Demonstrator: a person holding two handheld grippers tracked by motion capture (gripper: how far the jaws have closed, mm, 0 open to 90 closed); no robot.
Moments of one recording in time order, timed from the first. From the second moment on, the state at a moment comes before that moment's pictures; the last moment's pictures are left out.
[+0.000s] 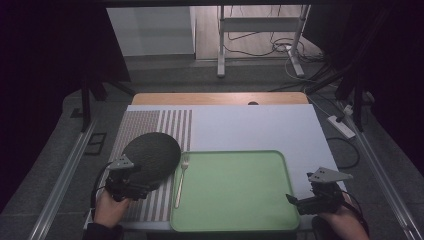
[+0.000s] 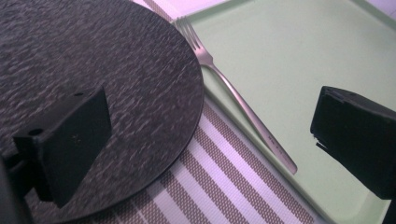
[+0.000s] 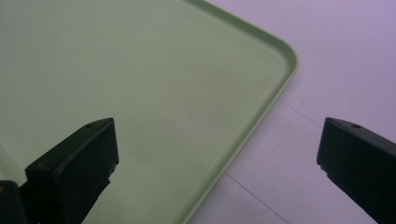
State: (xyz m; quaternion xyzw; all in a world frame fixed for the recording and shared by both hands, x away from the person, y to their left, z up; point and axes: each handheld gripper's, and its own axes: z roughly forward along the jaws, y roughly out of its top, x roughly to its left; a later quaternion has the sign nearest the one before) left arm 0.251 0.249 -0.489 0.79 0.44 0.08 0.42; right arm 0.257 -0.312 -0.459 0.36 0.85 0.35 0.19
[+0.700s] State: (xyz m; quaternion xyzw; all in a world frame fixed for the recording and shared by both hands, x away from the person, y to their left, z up) left arm 0.226 0.269 -0.496 0.78 0.47 0.09 0.41; right arm 0.257 -0.312 -0.459 0.36 0.84 0.35 0.19
